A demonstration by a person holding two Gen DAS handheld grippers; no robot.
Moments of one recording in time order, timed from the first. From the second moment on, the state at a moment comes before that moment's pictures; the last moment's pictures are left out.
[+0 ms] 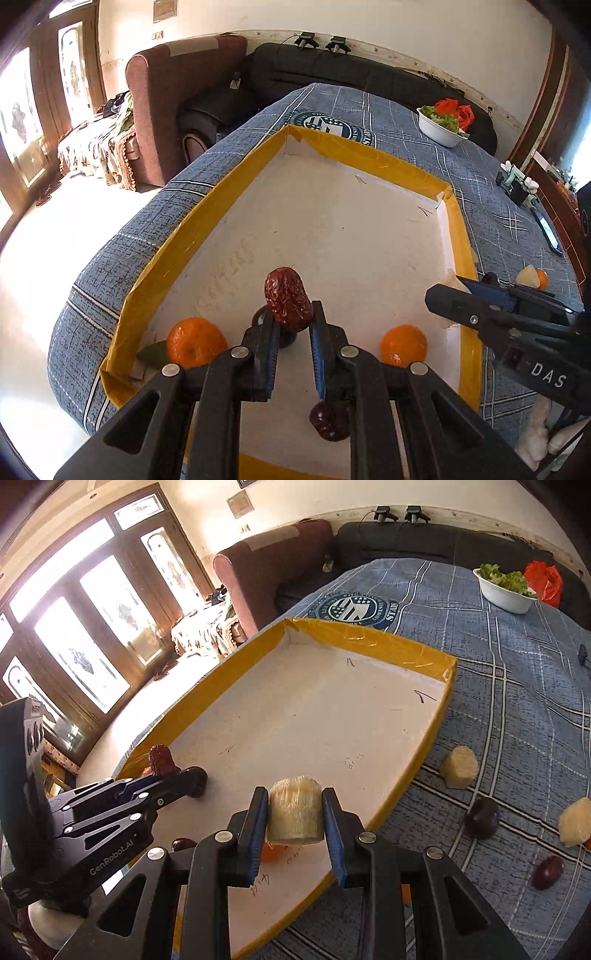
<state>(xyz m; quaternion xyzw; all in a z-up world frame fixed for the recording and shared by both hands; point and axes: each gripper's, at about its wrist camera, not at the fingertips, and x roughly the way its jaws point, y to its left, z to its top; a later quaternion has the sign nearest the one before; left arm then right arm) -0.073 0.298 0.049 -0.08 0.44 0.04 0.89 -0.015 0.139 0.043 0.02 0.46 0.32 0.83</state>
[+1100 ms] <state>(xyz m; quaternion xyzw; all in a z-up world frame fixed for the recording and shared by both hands) -0.117 0.311 0.101 -0.14 0.35 0.04 0.92 0.007 0.114 0.036 0.03 0.47 0.25 0.85</state>
